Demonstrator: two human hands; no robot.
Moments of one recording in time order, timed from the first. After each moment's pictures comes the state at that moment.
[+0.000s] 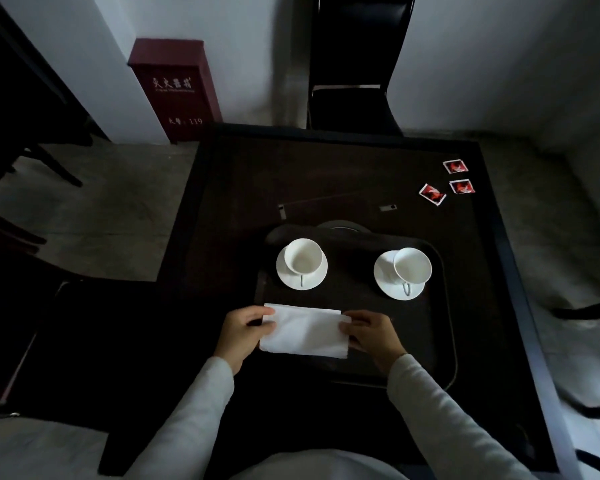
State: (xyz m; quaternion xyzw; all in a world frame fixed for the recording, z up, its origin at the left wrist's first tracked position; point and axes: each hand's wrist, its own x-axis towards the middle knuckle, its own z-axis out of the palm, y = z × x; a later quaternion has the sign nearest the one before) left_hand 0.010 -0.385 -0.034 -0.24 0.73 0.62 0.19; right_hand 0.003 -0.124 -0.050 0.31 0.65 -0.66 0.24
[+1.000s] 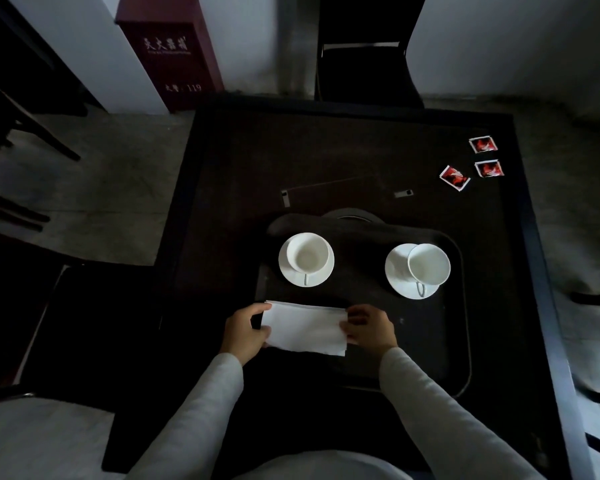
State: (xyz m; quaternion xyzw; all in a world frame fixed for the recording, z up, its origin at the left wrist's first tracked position) left_hand -0.007 -0.391 -0.085 -0.23 0.82 0.47 0.22; right_hand -0.018 -0.125 -0.100 0.31 0.74 -0.54 0.27
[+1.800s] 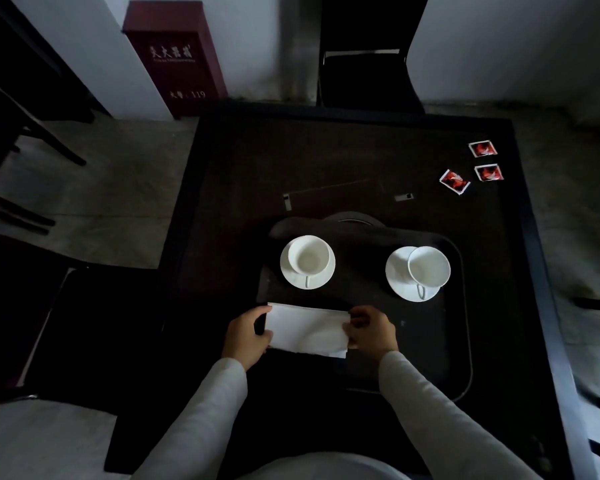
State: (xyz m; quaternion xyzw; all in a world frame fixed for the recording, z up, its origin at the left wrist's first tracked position) left_hand -0.001 -0.391 -0.081 -0.20 0.85 0.43 0.22; right_hand -0.015 -0.124 -0.099 0.28 0.79 -0.48 0.24
